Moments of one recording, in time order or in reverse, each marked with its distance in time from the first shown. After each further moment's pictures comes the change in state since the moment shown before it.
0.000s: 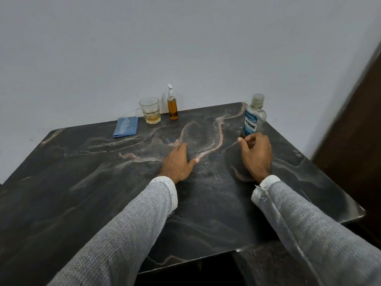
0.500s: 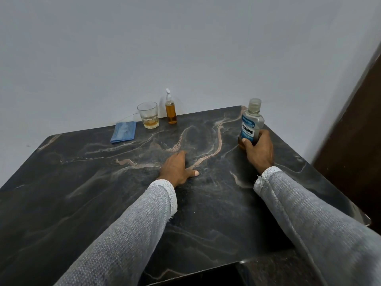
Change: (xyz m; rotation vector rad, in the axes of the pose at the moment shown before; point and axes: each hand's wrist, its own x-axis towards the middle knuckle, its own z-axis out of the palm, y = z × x) left_hand 0.012 0.004 -0.002 0.037 -0.104 -0.067; right_hand 0.040 0.016 0.007 0.133 -0.094 0.183
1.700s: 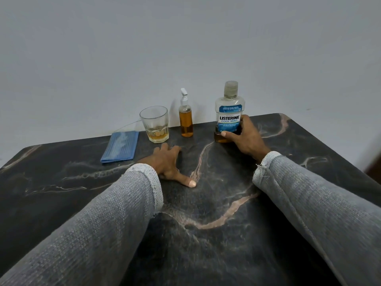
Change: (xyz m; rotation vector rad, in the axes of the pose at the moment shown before) left_hand 0.160 -0.071 -0.066 0.397 -0.343 -0.068; right_hand 0.135 -0.018 0.178 0.043 -0.409 -0.240
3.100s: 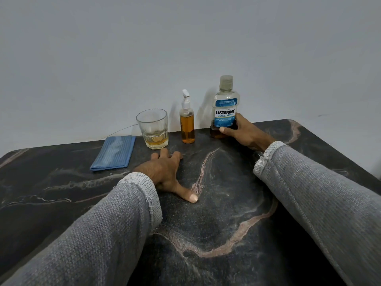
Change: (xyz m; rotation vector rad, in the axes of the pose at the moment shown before) left_hand 0.013 0.003 -0.002 0.094 -0.047 -0.029; right_hand 0.066 0.009 0.010 0.006 -0.283 0.070
